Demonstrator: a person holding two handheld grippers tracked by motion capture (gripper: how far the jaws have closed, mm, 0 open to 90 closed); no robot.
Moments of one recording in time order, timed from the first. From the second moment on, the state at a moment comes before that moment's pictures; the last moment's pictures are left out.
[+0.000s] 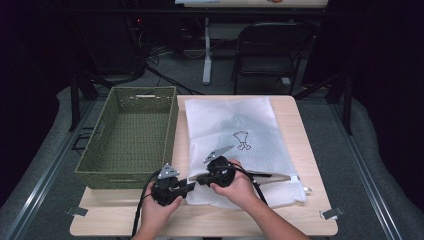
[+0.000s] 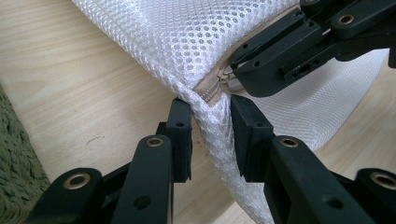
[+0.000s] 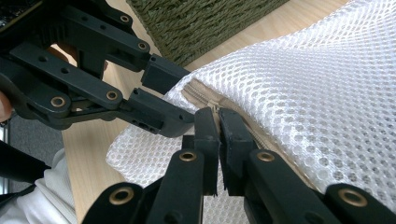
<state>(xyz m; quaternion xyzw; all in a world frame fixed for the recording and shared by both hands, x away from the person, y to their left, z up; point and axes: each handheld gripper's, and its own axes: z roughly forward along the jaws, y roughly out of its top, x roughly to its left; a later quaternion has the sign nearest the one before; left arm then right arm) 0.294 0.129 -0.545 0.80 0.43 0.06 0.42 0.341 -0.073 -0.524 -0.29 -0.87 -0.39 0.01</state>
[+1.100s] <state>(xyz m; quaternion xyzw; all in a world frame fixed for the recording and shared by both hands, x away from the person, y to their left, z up) 0.291 0.130 -0.543 0.80 0.43 0.07 0.42 0.338 -0.116 -0.540 -0.33 -0.87 -0.36 0.00</state>
